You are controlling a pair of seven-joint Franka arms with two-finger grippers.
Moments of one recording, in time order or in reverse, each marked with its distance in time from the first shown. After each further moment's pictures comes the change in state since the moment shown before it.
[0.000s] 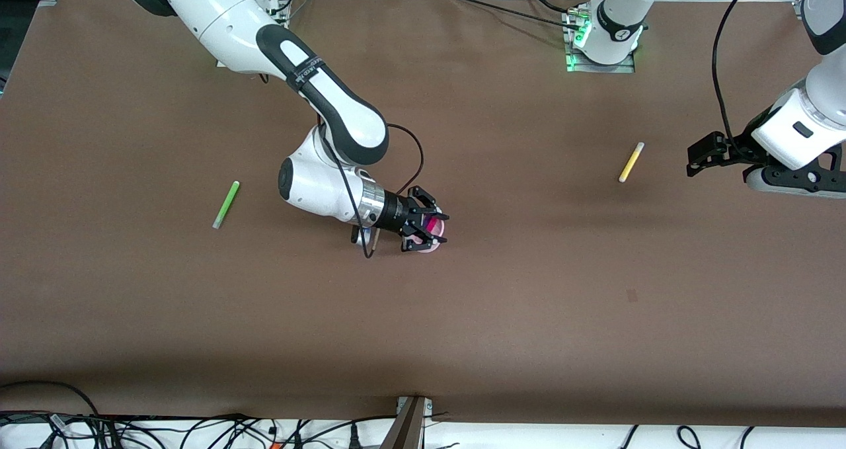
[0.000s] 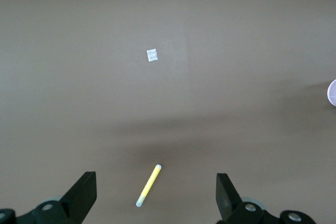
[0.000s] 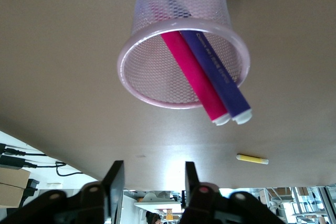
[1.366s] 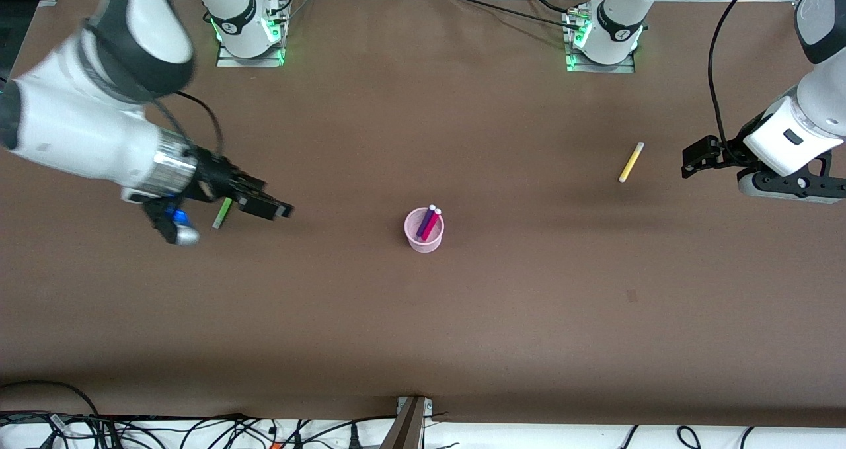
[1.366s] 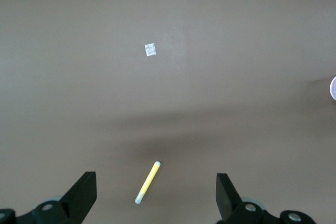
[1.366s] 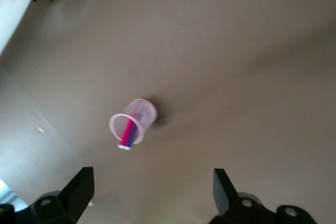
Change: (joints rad) left arm -0.004 0.016 0.000 0.001 0.000 -0.007 0.000; right arm -0.013 -0.529 -0.561 -0.071 -0.396 -0.861 -0.869
